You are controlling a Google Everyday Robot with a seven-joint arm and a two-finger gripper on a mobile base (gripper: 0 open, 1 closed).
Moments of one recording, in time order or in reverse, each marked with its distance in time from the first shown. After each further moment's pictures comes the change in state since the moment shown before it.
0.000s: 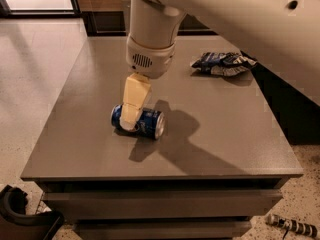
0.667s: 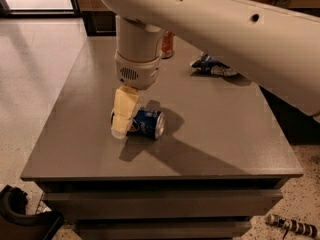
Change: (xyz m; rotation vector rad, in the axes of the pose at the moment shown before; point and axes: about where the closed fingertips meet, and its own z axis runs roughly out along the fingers) arm -0.012 0.007 0.034 -0.019 0.055 0.003
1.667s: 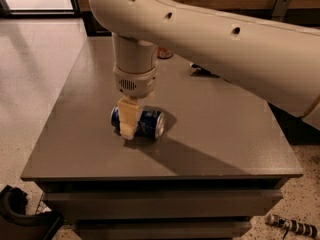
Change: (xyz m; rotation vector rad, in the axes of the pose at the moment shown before) arm 0.001 -0.006 0.025 0.027 0.049 -0.007
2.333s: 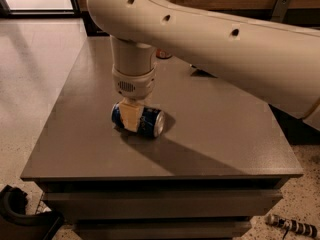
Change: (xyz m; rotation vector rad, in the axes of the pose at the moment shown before) arm -0.002 0.003 0.003 0.007 -0.001 -0.010
